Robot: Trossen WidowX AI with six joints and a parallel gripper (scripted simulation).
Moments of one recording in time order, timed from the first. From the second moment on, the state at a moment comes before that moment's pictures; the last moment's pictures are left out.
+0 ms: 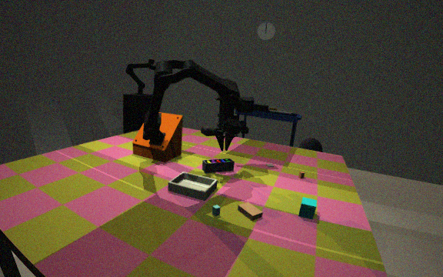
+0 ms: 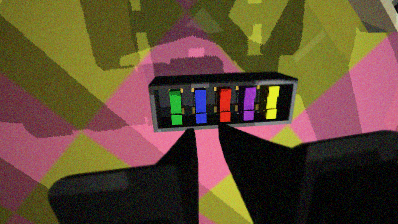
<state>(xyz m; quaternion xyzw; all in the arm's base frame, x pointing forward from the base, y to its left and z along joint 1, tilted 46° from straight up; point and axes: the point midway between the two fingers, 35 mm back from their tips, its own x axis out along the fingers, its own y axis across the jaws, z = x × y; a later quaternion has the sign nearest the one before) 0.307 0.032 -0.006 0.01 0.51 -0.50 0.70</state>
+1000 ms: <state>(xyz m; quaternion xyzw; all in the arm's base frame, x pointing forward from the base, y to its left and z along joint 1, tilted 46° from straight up) 0.309 0.015 -0.023 0.02 0.50 -0.52 0.70</state>
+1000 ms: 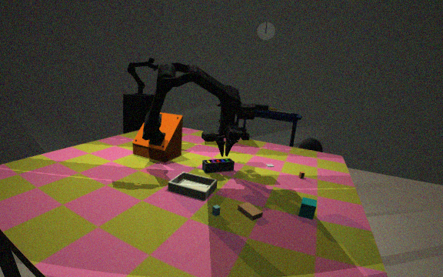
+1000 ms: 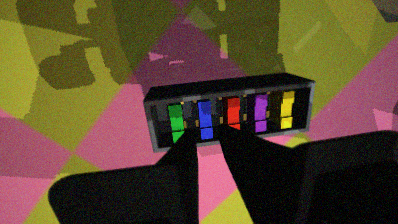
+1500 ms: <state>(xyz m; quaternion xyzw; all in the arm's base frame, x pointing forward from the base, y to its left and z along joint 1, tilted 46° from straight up) 0.307 0.005 -0.031 0.02 0.50 -0.52 0.69</state>
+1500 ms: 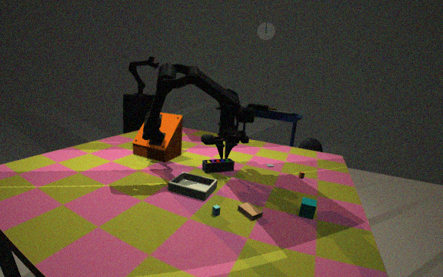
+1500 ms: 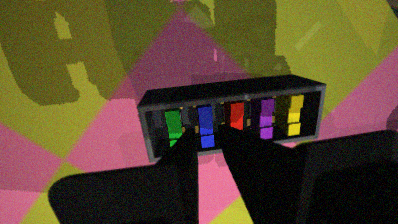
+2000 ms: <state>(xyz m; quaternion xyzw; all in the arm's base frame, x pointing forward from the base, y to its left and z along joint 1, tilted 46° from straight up) 0.307 0.002 -0.034 0.02 0.50 -0.52 0.69</state>
